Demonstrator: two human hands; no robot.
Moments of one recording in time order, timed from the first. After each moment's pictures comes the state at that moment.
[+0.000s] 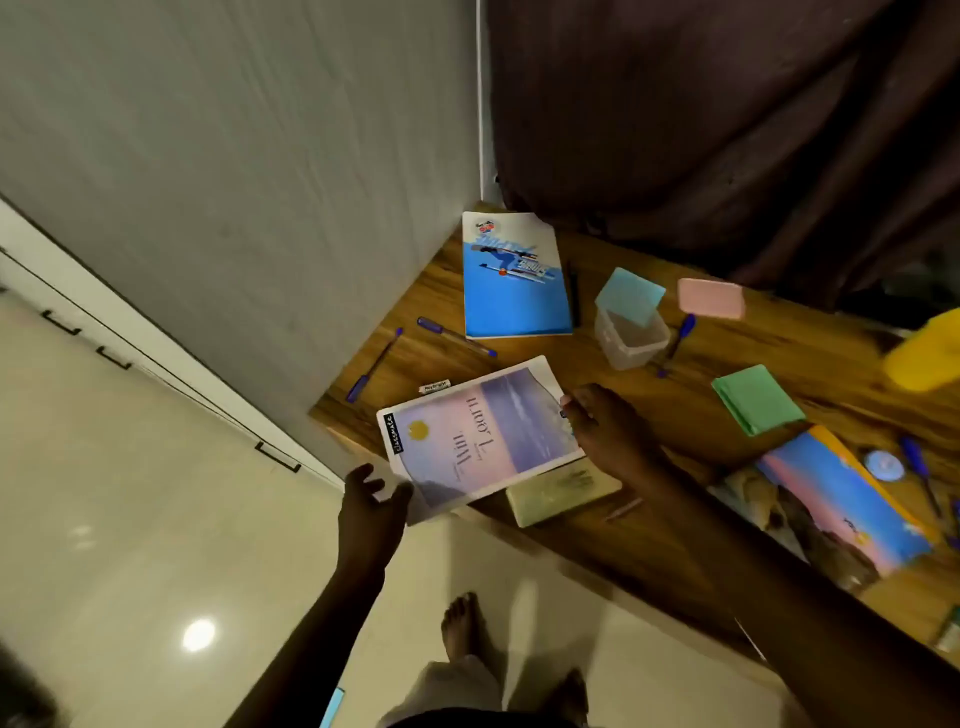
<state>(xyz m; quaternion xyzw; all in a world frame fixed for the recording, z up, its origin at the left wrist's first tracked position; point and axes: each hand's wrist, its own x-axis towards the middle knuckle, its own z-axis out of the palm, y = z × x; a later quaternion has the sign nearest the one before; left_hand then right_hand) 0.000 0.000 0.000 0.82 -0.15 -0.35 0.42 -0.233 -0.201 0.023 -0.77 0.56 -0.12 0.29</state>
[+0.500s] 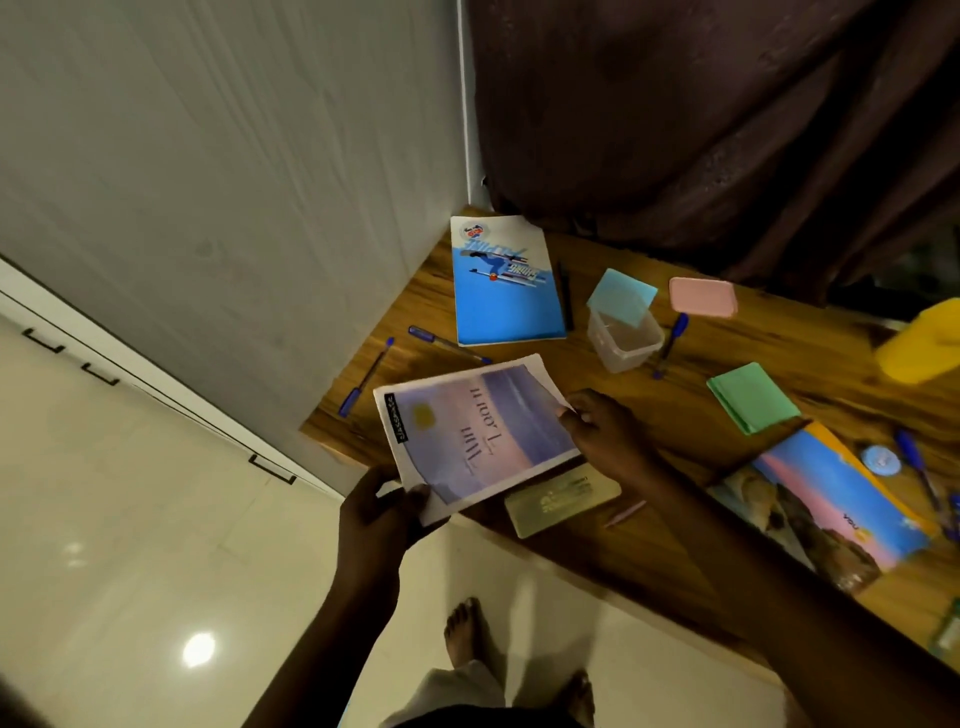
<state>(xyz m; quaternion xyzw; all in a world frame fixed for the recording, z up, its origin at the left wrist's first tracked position) -0.025 -0.002 0.070 0.67 -0.15 -0.46 0.57 -0.237 -0.208 0.015 -0.72 0.57 -0.13 0.38</state>
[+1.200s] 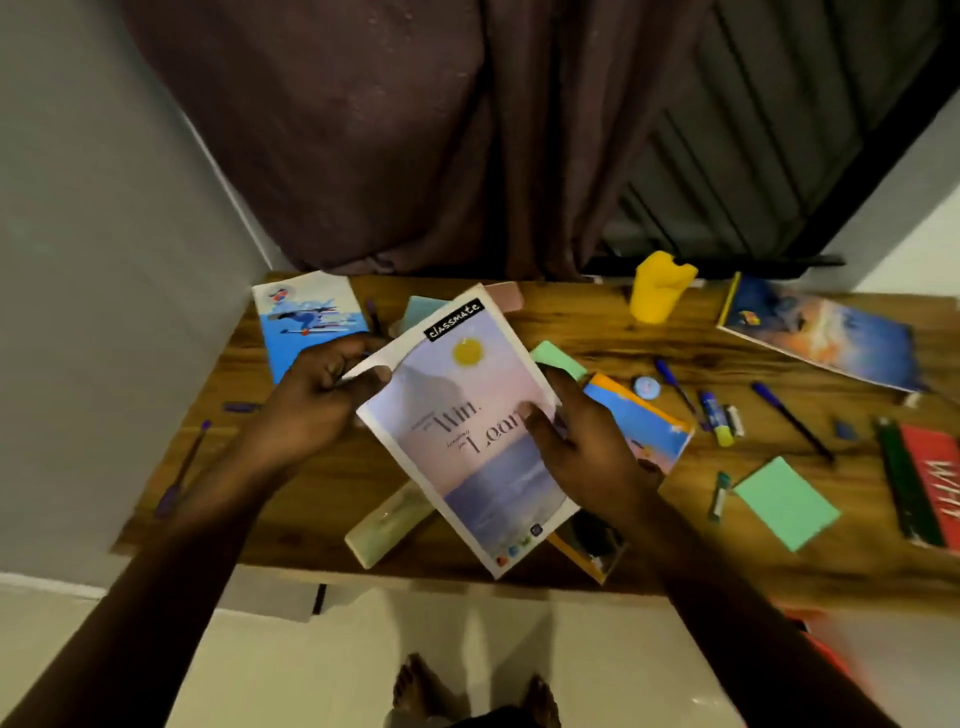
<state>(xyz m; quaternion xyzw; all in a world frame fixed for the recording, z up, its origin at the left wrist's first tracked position) -0.128 -0.148 0.204 0.55 -0.62 -0.43 0.34 -0.409 -0.124 0.123 -0.68 0.55 -0.38 0.29</state>
